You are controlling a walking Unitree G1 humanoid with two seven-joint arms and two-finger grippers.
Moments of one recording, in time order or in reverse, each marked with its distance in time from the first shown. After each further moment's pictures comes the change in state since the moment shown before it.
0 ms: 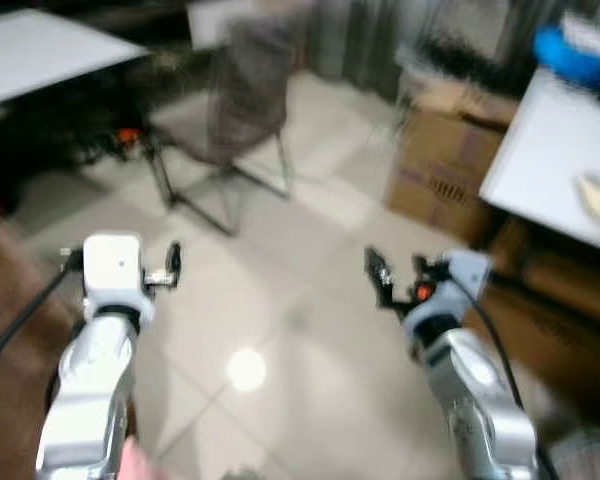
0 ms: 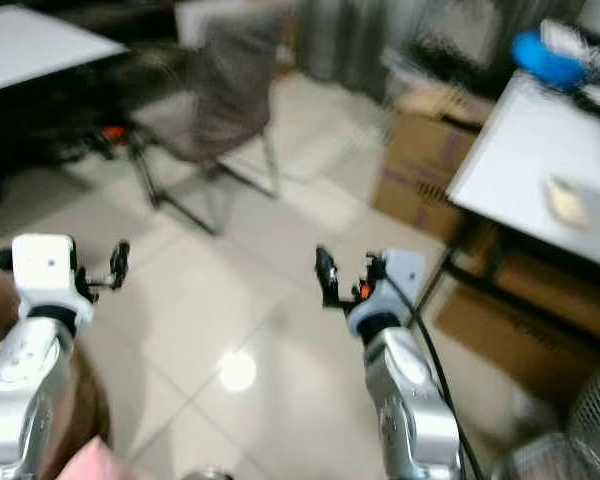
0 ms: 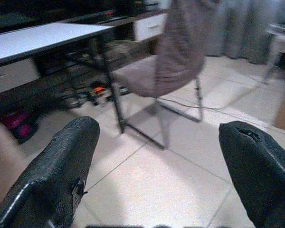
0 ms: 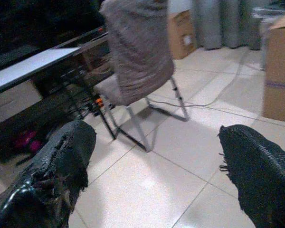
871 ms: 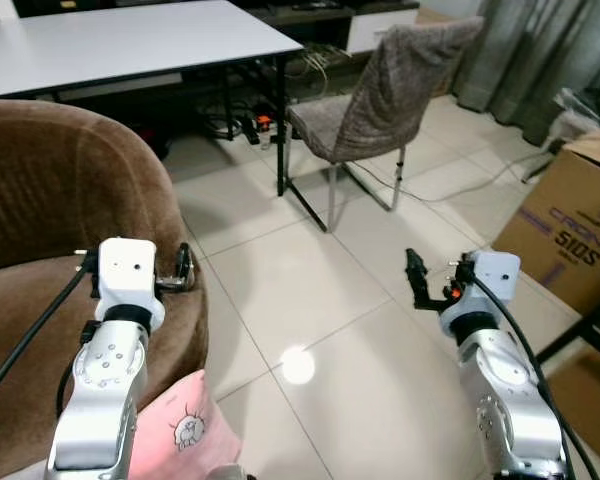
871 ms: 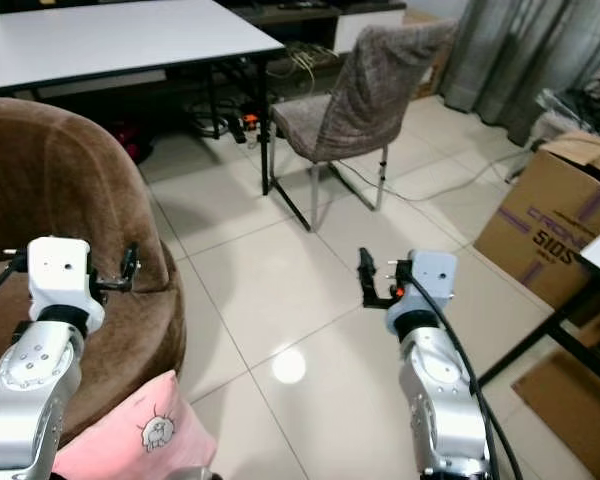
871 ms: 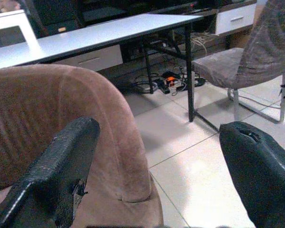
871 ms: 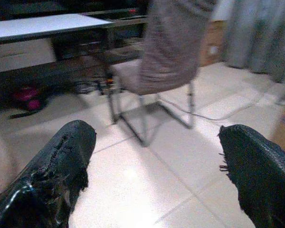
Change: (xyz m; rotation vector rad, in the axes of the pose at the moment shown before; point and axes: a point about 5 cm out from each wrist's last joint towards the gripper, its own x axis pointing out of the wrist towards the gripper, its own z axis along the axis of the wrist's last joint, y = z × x) left arm -0.001 -0.008 0.001 0.068 -0.031 0.003; right arm -0.001 -0.046 0.009 -0.243 -0.035 -0.208
